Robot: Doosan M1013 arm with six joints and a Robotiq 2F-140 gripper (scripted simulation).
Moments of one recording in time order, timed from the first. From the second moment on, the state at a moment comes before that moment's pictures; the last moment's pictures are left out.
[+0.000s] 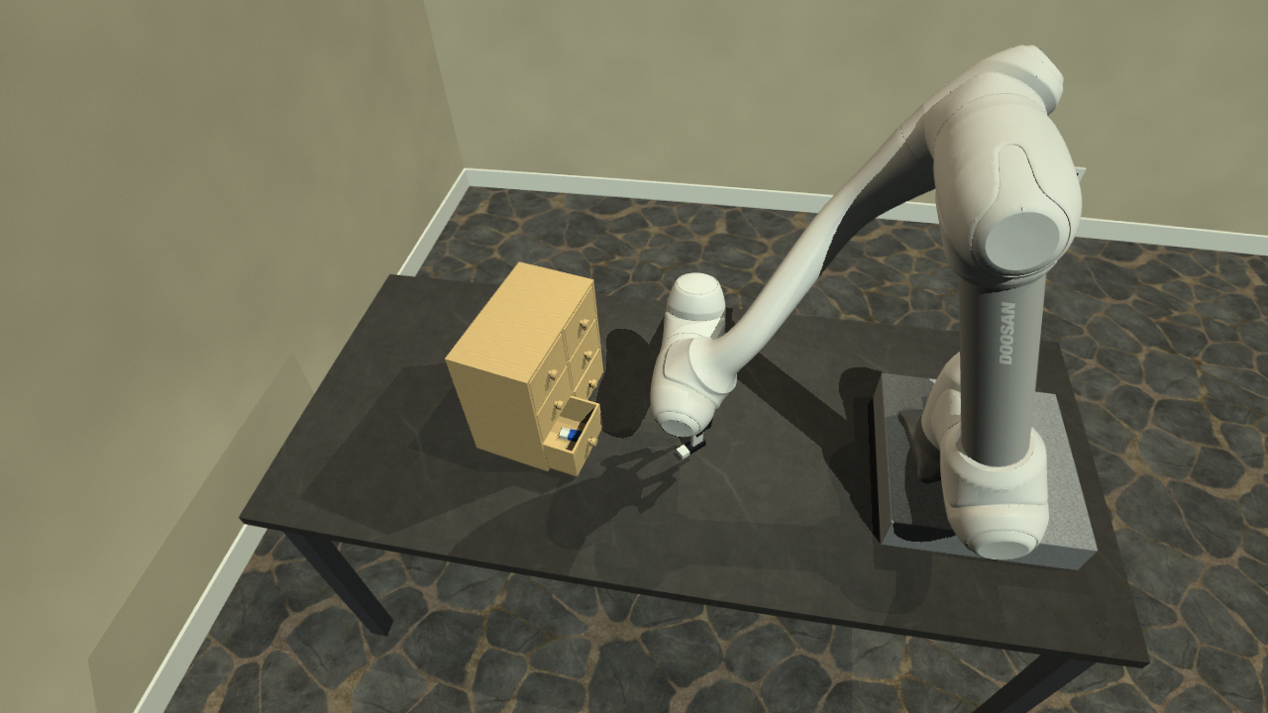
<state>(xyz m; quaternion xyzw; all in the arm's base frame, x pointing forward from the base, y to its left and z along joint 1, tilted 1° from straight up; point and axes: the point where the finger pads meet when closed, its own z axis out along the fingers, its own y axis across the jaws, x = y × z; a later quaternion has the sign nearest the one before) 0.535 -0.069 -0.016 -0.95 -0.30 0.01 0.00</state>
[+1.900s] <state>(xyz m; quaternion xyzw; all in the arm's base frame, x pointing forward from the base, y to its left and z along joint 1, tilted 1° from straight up) 0.532 -0.069 -0.041 -0.95 -0.30 0.01 0.00</state>
